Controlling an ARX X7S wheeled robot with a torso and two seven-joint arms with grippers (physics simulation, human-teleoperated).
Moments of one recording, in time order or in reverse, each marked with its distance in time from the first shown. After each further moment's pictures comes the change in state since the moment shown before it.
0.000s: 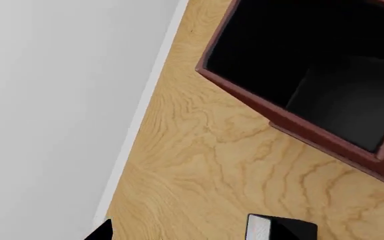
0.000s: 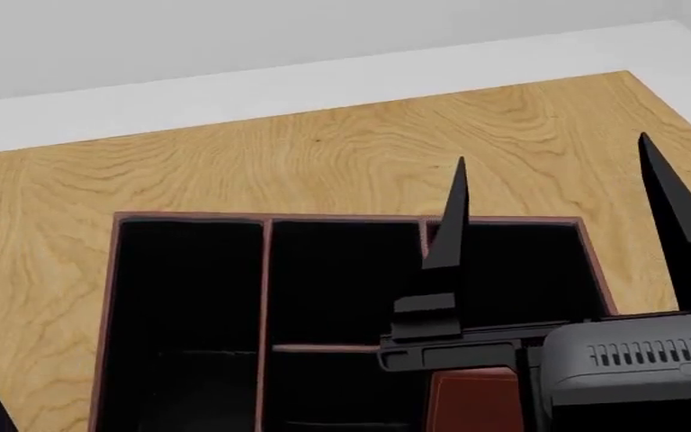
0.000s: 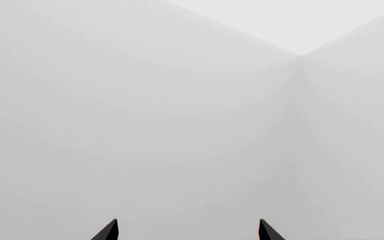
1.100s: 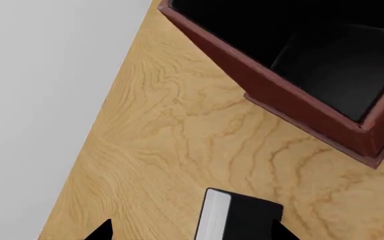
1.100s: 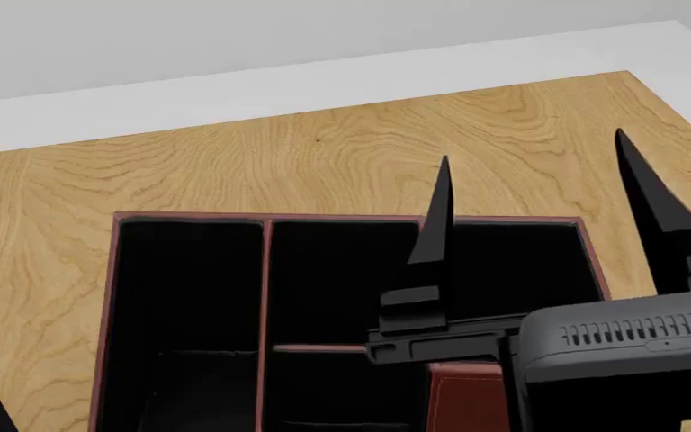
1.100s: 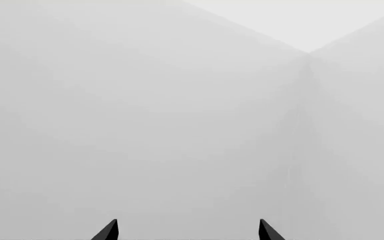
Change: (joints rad) left arm 0.123 0.069 0.028 -0.183 -0.011 0.102 -0.069; right arm 0.029 0.008 -0.045 0.044 -0.002 -0.013 0.004
